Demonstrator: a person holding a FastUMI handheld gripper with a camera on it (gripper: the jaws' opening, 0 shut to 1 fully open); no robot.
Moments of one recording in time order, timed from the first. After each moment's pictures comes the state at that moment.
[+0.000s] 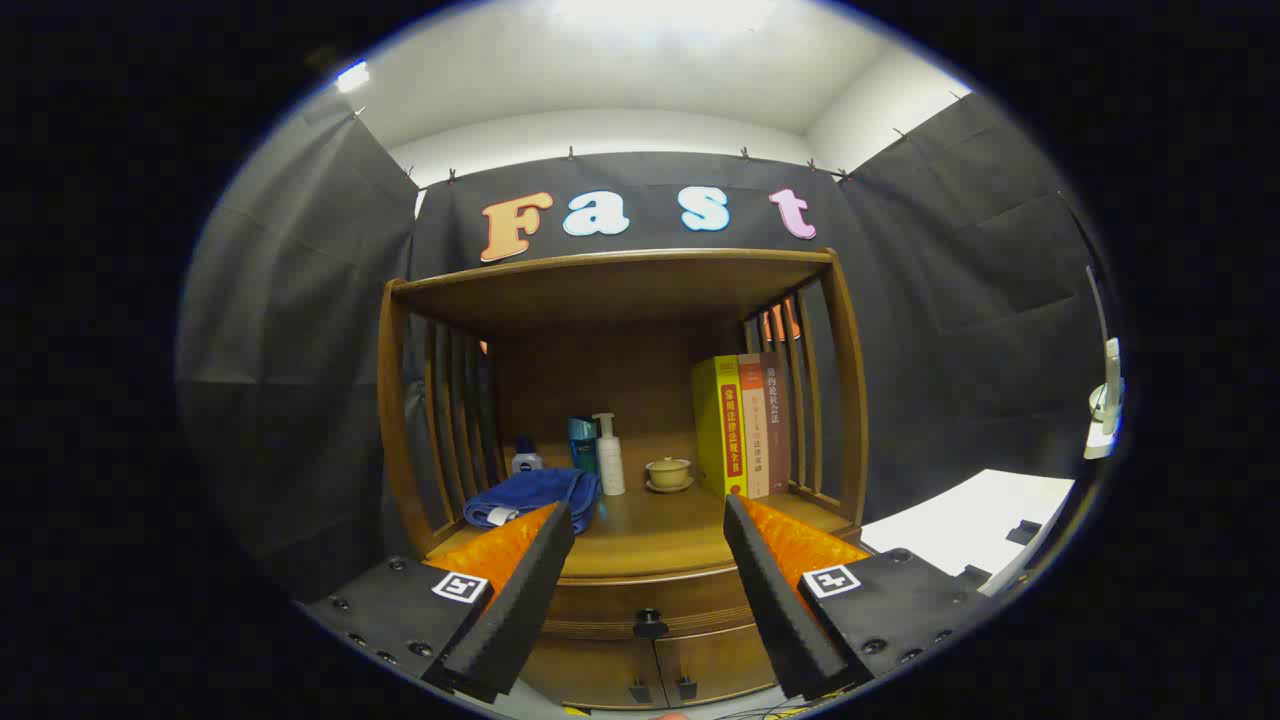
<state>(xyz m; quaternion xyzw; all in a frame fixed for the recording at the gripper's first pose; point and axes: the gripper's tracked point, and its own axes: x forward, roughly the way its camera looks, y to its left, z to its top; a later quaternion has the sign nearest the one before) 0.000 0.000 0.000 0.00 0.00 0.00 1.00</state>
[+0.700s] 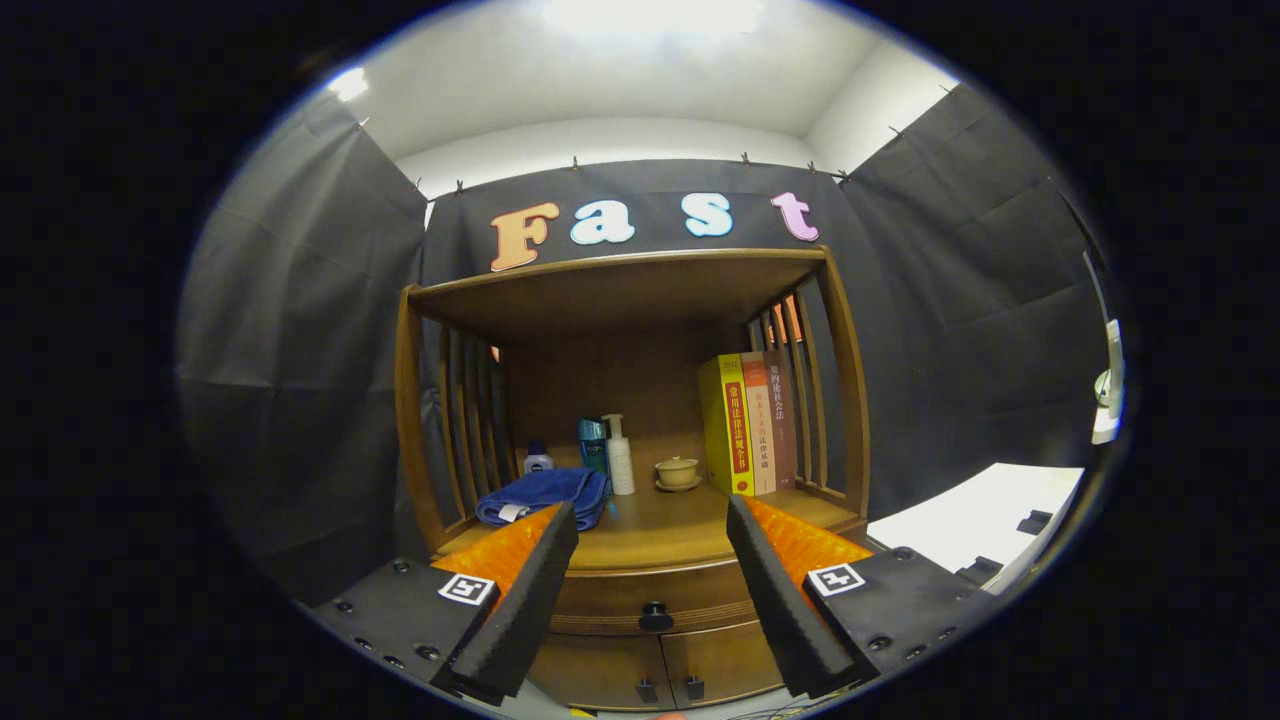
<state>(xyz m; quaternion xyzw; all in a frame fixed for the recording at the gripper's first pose) -0.013 0.004 -0.008 0.01 -0.02 0.02 1.00</state>
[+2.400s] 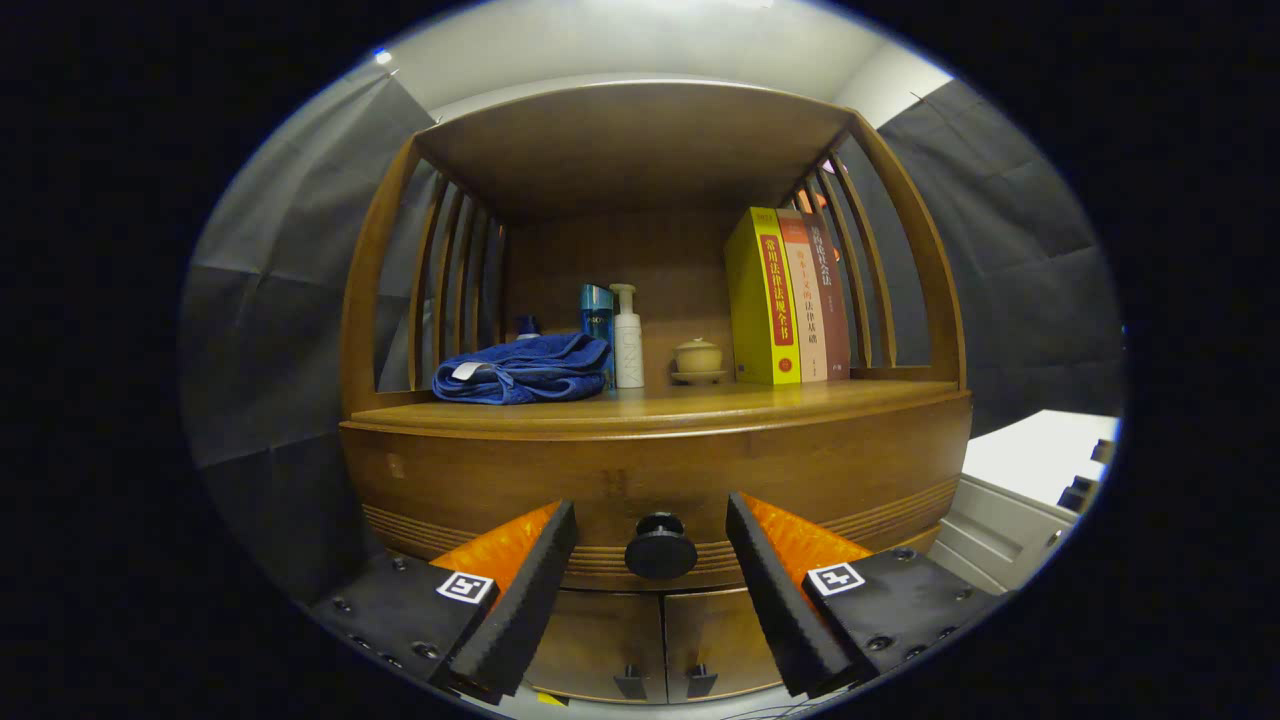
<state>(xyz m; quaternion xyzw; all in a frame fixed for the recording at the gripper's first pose) 0.093 0.007 -0.230 -0.01 0.06 0.05 1.00</state>
